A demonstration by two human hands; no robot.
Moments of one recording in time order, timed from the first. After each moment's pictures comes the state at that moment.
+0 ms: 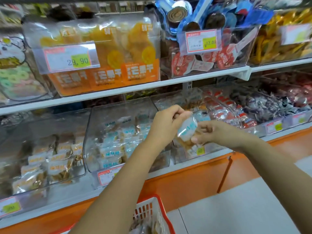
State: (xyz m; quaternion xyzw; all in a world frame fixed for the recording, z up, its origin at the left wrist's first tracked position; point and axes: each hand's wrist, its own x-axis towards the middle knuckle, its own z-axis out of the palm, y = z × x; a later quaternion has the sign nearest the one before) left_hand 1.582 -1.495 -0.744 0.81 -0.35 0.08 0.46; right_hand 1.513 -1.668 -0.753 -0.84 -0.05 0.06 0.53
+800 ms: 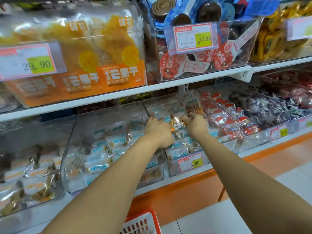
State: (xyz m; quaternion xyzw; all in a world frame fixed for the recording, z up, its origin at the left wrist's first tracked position) left_hand 1.654 -1.537 -0.774 0.95 -0.31 0.00 -0.07; right_hand 1.657 -1.685 -0.823 -0.86 0.27 -0.16 0.41
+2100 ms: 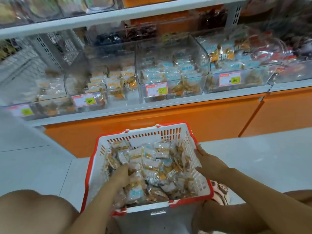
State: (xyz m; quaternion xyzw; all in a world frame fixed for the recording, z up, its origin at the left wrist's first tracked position) left_hand 1.391 -1.187 -1.021 0.93 0.03 -0.31 0.19; right_hand 1.359 -1.517 -0.983 -0.96 -0.04 0.26 0.09
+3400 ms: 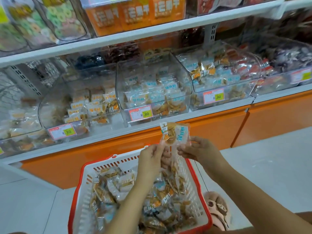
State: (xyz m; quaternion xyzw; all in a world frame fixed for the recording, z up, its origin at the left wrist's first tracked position) left_hand 1.423 -1.348 -0.900 0.77 -0.04 -0.07 0.63; right_hand 1.392 -1.506 -0.876 -0.60 0.18 0.05 0.78
